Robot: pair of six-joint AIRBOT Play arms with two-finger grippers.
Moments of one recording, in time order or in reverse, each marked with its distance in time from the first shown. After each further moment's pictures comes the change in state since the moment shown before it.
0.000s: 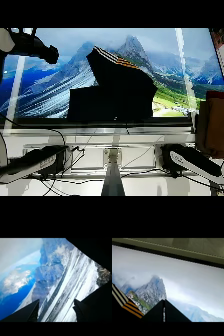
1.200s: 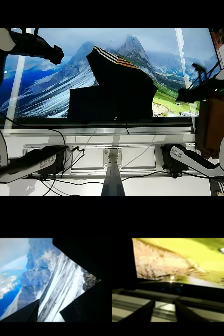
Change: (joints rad) left arm -0.005 -0.010 -0.003 -0.114 -0.003 -0.001; right arm -0.482 -0.049 -0.878 0.271 0.393 -0.257
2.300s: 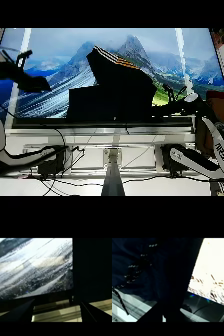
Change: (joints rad) left arm 0.494 -0.168 -0.286 -0.186 -0.357 -0.061; right arm 0.192 -0.002 -0.378 0.382 -0.327 -0.200
